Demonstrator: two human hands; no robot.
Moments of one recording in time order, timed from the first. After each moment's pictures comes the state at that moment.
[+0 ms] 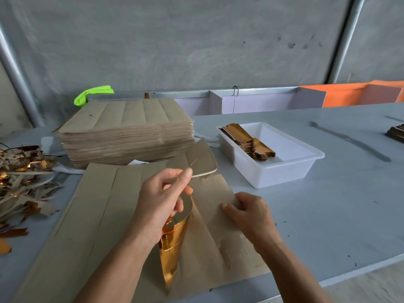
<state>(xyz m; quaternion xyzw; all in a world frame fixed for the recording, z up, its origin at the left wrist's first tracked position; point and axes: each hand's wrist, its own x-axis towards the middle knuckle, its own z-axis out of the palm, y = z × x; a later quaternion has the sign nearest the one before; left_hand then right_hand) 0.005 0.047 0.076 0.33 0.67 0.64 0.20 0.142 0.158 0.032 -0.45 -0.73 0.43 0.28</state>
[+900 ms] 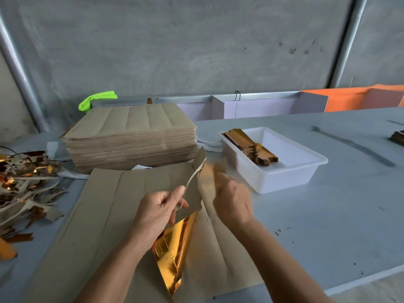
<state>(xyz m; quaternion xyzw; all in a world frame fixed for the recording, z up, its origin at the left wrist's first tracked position) -0.027 0.046 0.044 0.40 0.71 0.56 0.16 0.090 0.165 0.054 -0.39 -0.86 0.16 0.29</state>
